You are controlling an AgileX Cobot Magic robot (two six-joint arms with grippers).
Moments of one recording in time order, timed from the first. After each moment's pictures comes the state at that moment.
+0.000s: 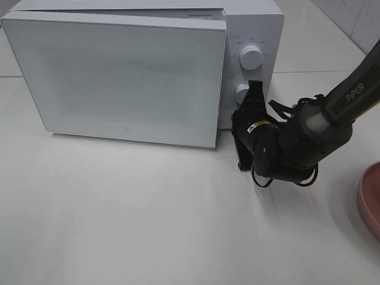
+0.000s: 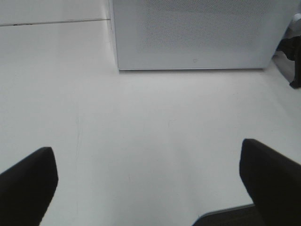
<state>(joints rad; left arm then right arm) 0.01 0.01 -0.52 -0.23 1.07 0.16 0.52 2.19 -0.90 0.61 -0.95 1.41</state>
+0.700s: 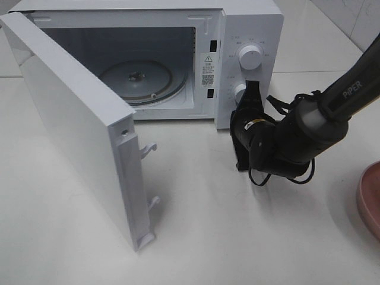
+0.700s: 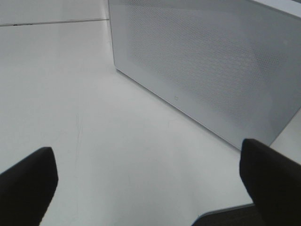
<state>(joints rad) 0.01 0.01 -0.52 -0.23 1.07 0.16 0.53 2.20 -0.93 0.67 -0.88 1.36</state>
